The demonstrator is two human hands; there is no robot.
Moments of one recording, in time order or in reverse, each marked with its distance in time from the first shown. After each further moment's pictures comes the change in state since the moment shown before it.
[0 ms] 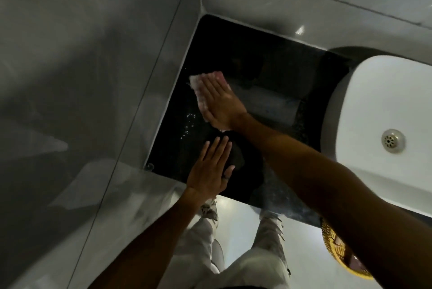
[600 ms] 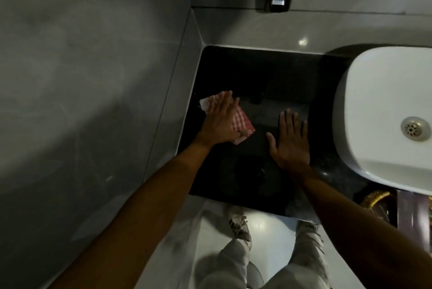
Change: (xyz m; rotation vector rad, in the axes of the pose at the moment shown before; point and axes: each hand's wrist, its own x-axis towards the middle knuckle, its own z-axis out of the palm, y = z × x) left_hand 0.155 -0.057 -0.091 0.086 -0.162 0.045; right_hand -0.157 0.010 0.037 0.072 0.125 0.870
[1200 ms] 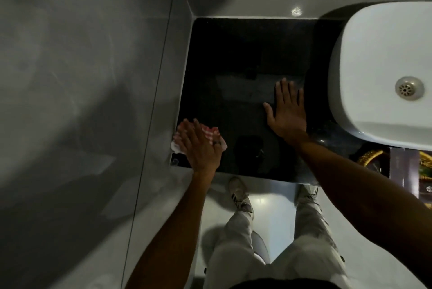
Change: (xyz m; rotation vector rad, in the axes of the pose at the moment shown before) left_hand -0.151 0.033 0.075 -0.214 0.166 -0.649; right_hand -0.004 -0.004 -0.011 0.032 -0.037 0.003
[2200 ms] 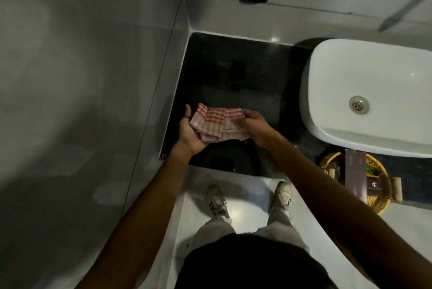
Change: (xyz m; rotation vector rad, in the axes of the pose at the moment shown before) left_hand 0.023 0.030 -0.090 -1.879 -0.803 -0.457; right_hand -0.032 -0.070 -0.077 1.283 -0.514 0.395
